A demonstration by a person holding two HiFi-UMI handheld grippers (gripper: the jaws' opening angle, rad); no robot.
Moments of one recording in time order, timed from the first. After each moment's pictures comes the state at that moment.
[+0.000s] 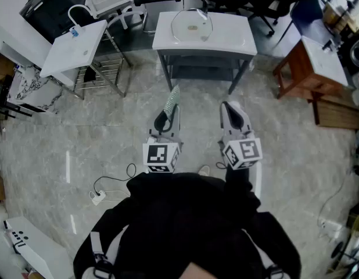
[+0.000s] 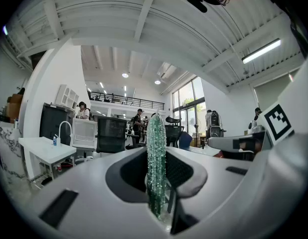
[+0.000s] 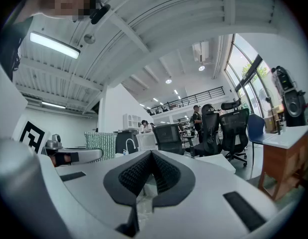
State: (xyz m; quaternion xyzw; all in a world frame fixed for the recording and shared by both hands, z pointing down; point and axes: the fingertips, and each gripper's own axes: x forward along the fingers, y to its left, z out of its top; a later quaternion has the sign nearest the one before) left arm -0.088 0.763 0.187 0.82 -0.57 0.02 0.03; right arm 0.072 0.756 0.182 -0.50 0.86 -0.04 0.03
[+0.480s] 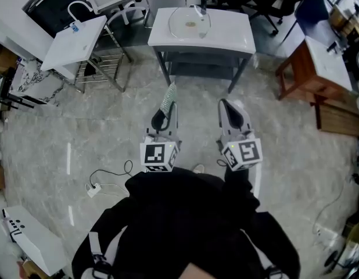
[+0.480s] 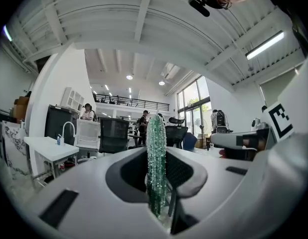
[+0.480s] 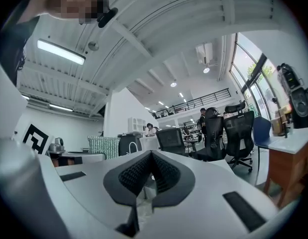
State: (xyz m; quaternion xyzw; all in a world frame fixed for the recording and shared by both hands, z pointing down) left arm -0.033 0.752 0.186 0.80 -0.59 0.01 0.03; right arm 0.124 0.743 0.168 -0.47 0.88 -0.02 0.04
